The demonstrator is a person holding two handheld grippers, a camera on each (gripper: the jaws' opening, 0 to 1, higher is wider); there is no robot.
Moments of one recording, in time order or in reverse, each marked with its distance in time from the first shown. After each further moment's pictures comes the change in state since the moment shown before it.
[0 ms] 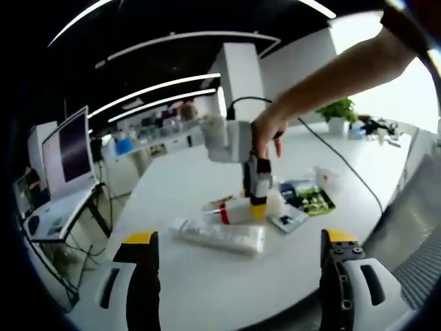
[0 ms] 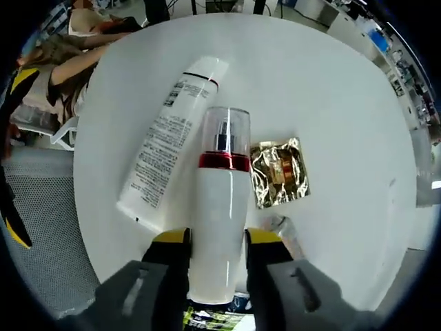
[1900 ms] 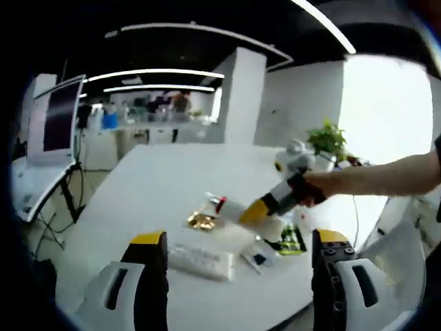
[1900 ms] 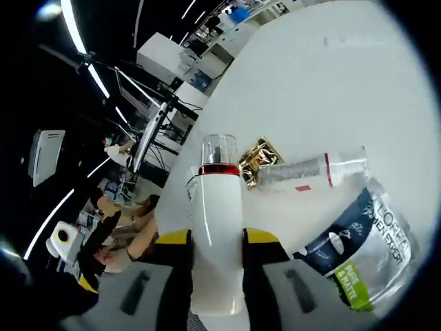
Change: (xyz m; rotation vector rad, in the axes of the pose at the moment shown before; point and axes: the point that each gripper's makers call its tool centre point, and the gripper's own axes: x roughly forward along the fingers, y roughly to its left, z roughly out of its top) left arm 0.028 -0.015 0.056 -0.371 -0.051 -0.254; right arm -0.076 0.012 -0.025 0.951 -0.853 0.469
